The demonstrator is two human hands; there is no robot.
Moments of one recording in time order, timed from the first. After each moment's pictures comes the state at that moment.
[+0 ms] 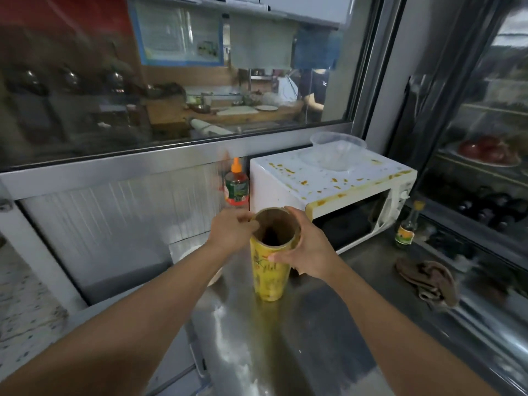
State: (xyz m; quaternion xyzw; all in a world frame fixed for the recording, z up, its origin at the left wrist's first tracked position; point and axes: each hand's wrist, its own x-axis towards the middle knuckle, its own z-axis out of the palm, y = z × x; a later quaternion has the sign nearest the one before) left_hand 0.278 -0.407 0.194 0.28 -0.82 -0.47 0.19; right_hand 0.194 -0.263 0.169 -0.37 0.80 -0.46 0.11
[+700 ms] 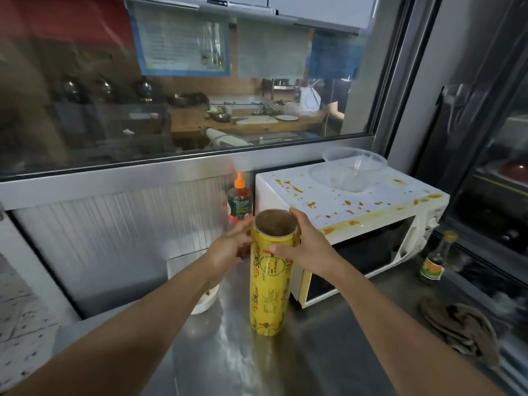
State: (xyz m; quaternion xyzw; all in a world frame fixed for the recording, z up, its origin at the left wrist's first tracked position) left_hand 0.228 -0.432 0.171 0.22 -0.71 -0.66 0.11; right_hand 0.112 -0.292 0.179 -0.40 0.78 -0.45 0.18
